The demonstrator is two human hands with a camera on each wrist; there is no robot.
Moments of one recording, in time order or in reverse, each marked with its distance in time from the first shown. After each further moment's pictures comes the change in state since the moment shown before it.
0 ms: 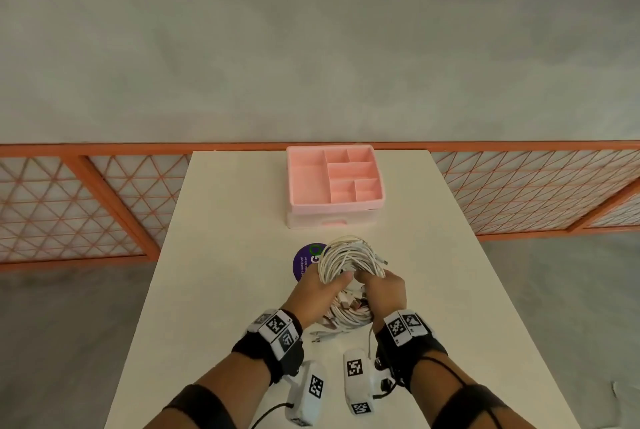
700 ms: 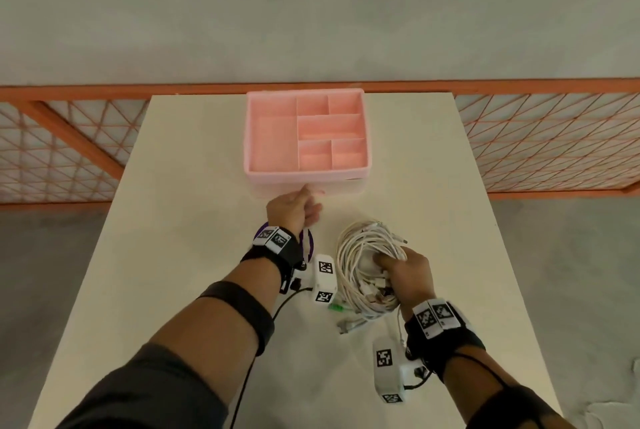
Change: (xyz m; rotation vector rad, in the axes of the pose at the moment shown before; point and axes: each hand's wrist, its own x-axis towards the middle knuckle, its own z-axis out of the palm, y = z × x) left_hand 0.165 -0.017 0.030 -0.494 0.590 -0.334; right_hand 0.136 0.019 -0.081 -0.208 -0.139 -0.041
